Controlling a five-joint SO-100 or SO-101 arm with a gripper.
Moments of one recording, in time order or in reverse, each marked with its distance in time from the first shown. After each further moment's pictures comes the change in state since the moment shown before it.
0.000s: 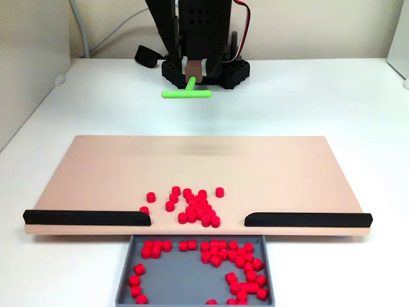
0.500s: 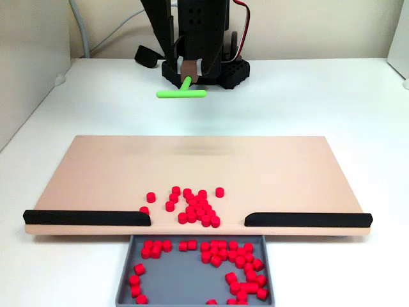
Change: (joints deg) arm 1.0 0.0 0.0 0.0 -1.1
